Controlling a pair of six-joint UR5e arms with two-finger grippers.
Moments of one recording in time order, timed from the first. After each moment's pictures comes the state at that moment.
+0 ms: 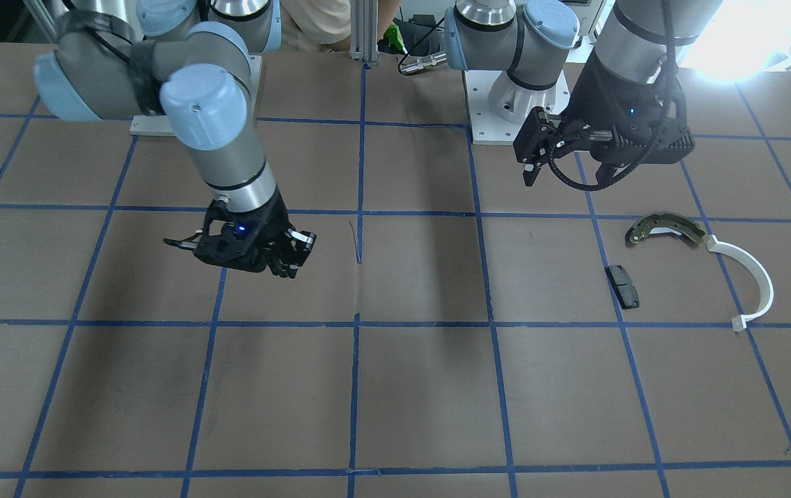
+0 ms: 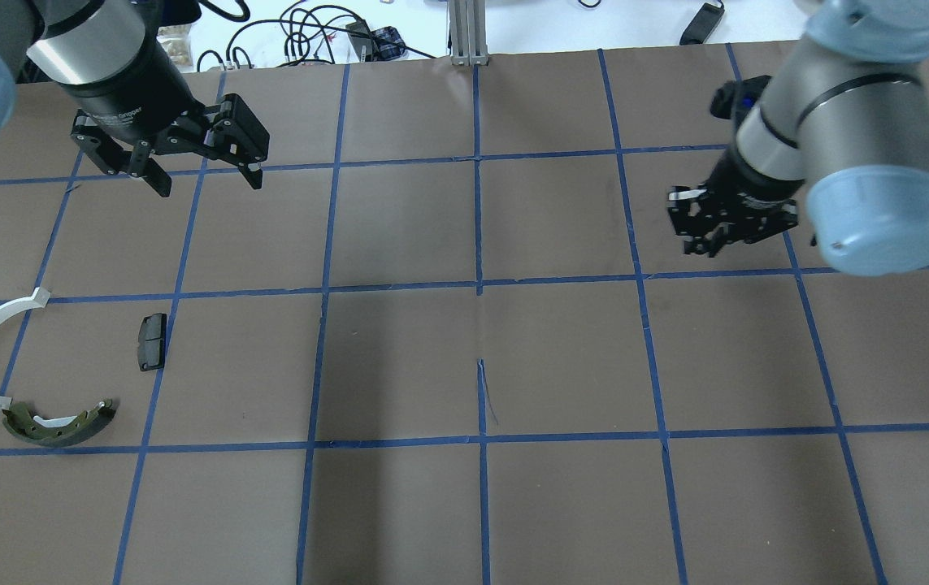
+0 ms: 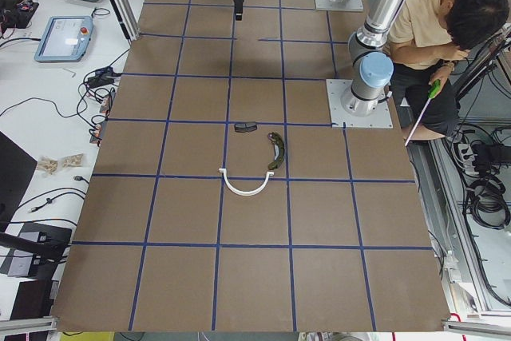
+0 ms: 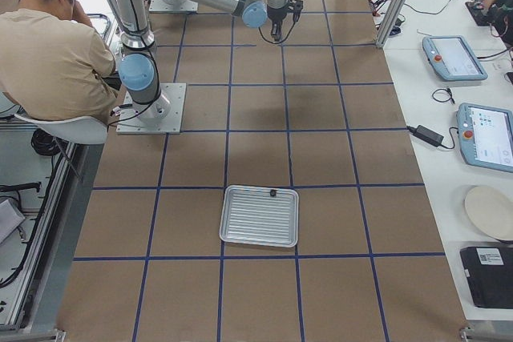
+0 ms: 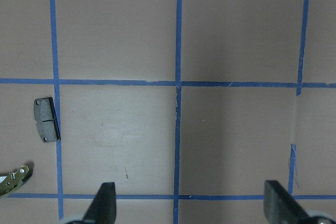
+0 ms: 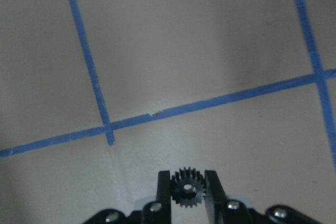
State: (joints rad) left arm -1.54 -1.57 -1.53 -1.58 1.56 0.00; right arm 1.79 -1.33 1.87 -2.24 -1.47 0.47
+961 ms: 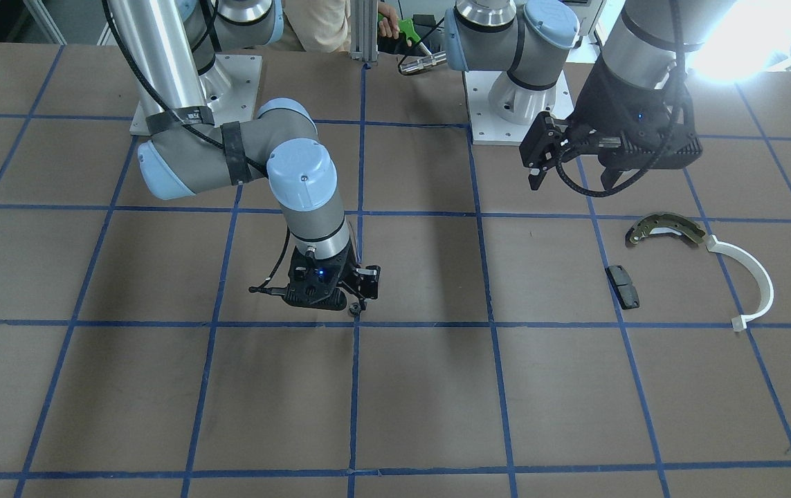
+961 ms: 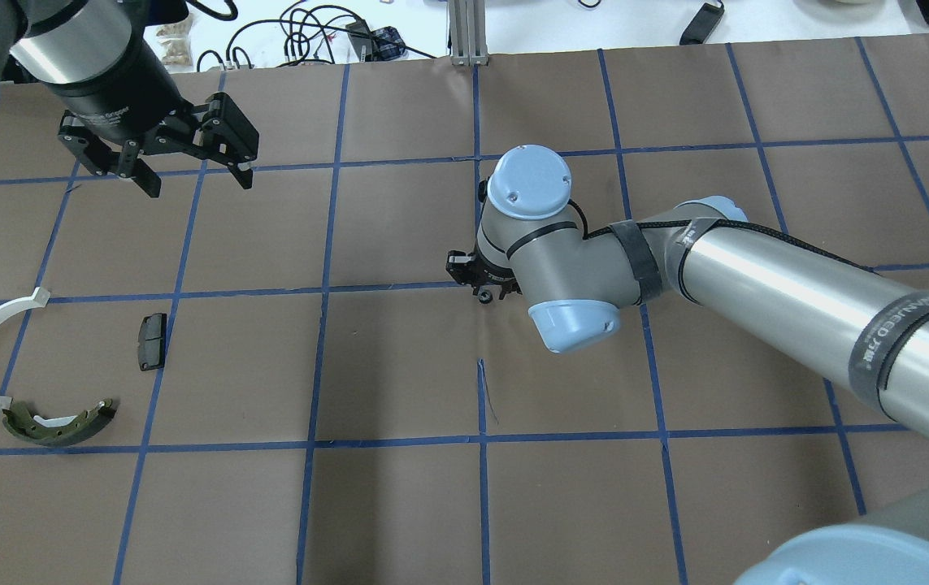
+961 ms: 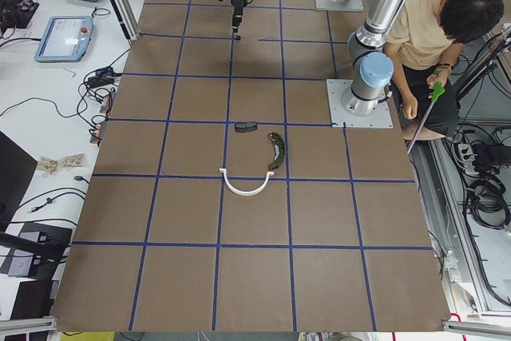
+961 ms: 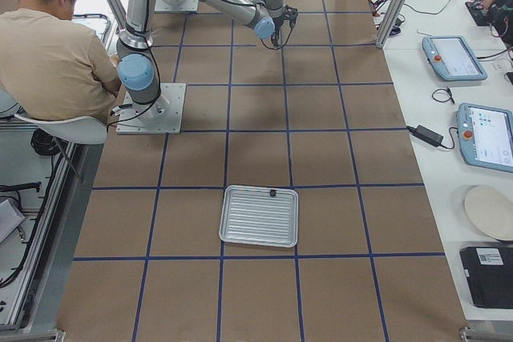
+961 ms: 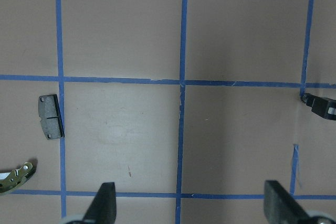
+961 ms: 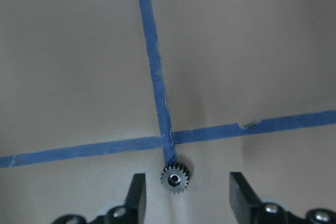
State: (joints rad) left arm -1.53 -1.58 -1.53 -1.58 1.56 0.00; right arm 1.88 -1.16 1.82 -2.38 -1.48 0.48
